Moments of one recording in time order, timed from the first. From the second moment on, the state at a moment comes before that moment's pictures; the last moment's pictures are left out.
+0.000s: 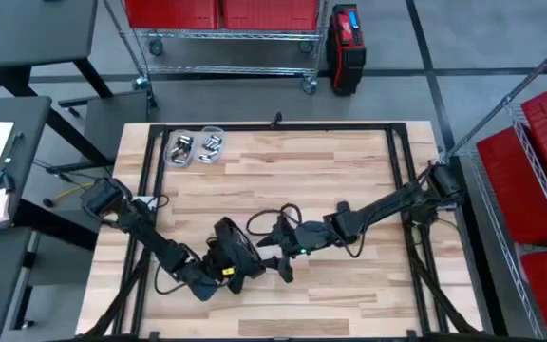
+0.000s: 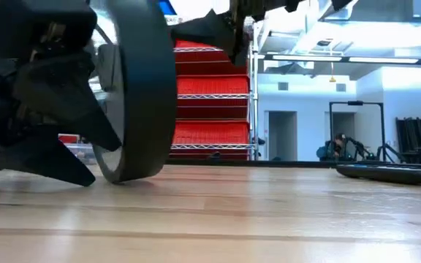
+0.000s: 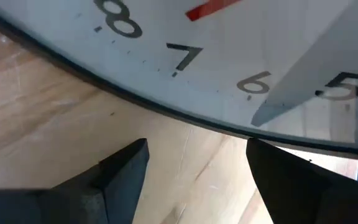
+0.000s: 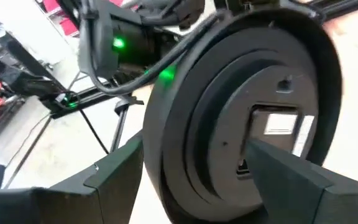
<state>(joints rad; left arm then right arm) -0.69 1.75 0.67 0.37 -0.73 -1.40 0.33 1.82 1.15 0.33 0.13 0.47</state>
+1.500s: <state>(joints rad) -0.66 1.75 0.69 0.50 -0.71 -1.25 0.32 1.95 1.40 0.03 0.08 0.50</state>
